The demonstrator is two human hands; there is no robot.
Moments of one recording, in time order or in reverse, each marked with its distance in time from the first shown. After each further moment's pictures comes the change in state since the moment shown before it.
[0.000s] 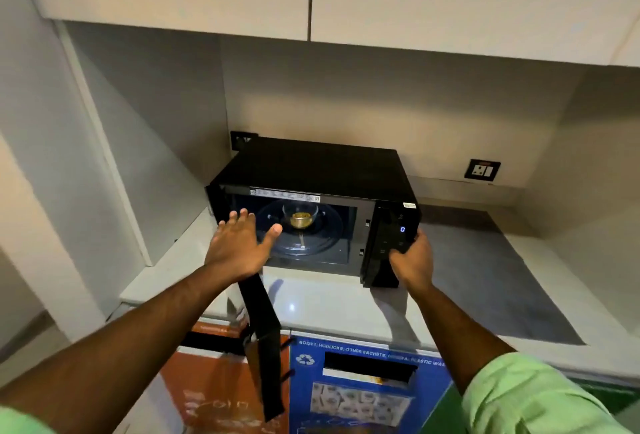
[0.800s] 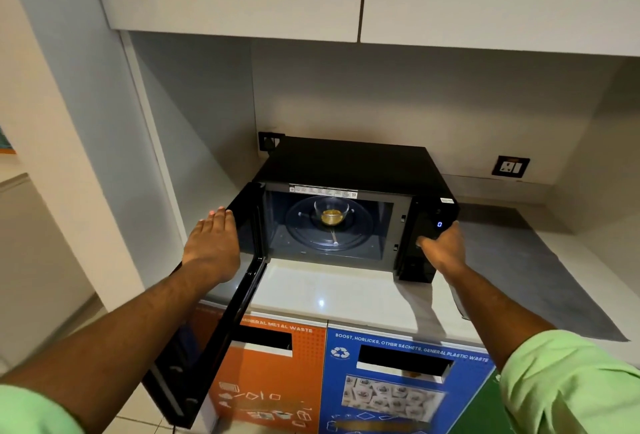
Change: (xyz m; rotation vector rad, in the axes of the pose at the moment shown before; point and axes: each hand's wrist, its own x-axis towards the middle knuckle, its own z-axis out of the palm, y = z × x) left_hand -0.018 -0.116 -0.033 0.436 -0.008 -0.047; right_hand -0.011 -0.034 0.009 -0.067 0.001 0.085
